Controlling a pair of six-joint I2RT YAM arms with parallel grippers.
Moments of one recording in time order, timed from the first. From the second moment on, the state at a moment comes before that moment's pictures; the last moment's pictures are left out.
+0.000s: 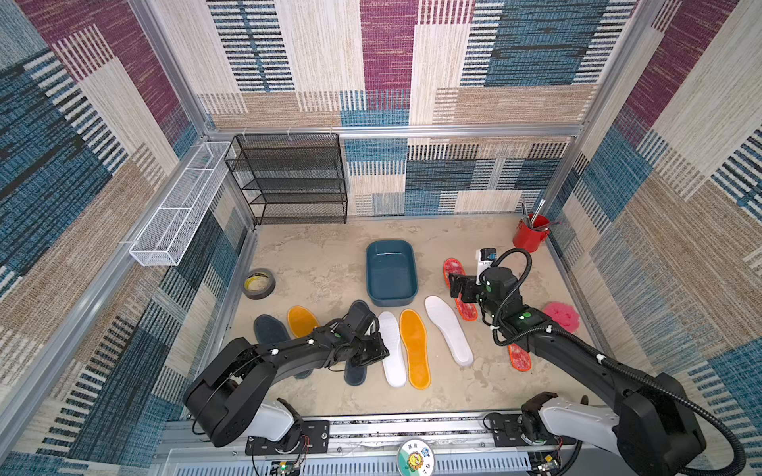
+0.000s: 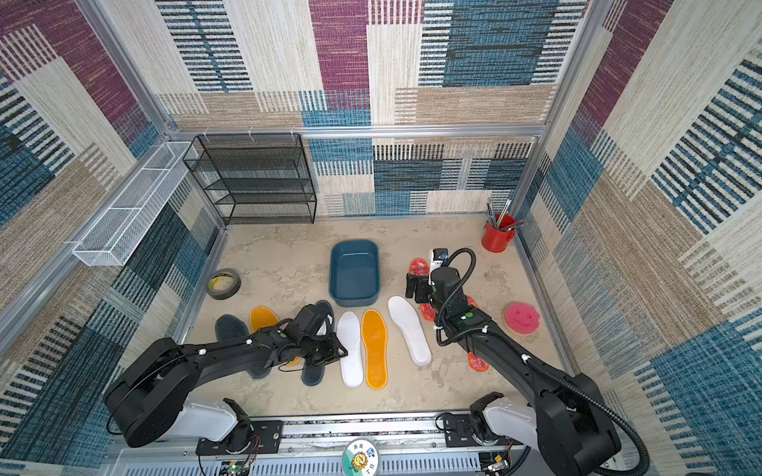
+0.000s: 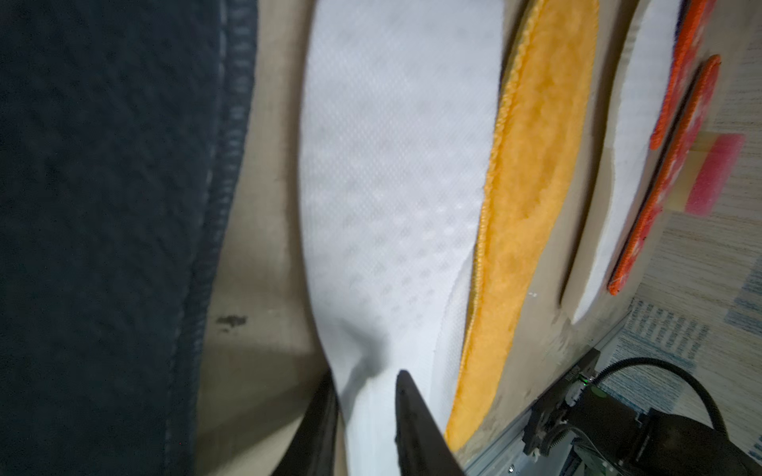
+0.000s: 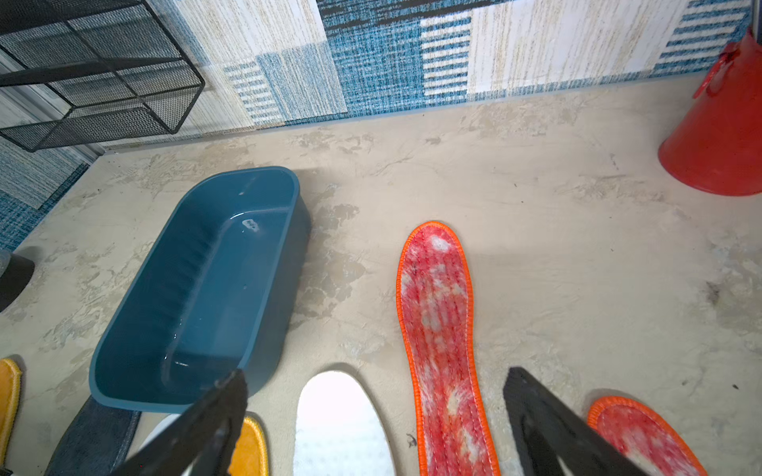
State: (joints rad) left arm -0.71 1.44 0.57 -0.17 0.32 -0.97; right arm 0.44 1.16 0.66 0.02 0.18 0.32
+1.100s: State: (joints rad) left arm -0.64 1.09 0.85 -0.66 0.19 -0.70; right arm 0.44 1.01 0.56 0.20 -0.40 0.33
